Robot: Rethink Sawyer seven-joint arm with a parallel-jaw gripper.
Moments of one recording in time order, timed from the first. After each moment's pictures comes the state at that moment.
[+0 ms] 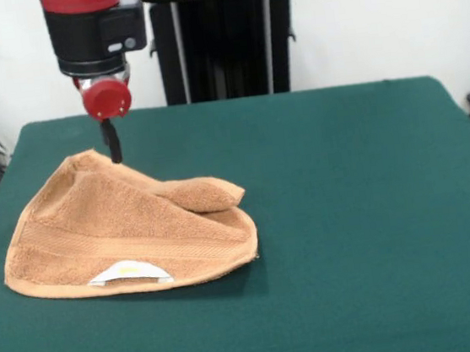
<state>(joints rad) -0.66 -0.69 0.18 1.81 -0.40 0.42 2.81</state>
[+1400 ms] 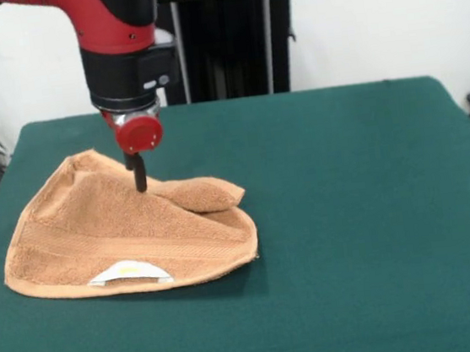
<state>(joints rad) -0.49 -0.57 0.06 1.69 -0.34 0.42 2.81</state>
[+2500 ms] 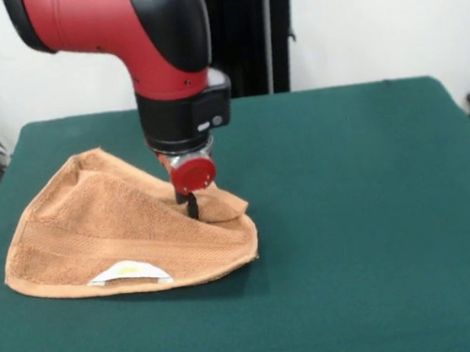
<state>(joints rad) -0.38 -0.43 0.02 1.59 -0.20 0.38 2.81</state>
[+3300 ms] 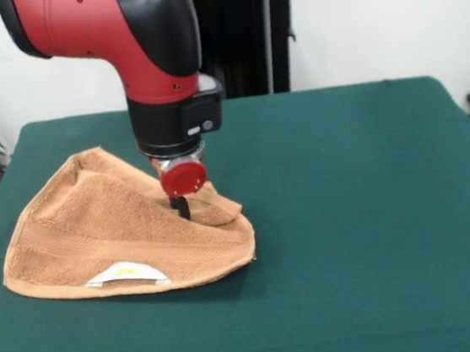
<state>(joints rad) -0.41 -0.44 0.03 1.62 -0.19 0.34 2.81</state>
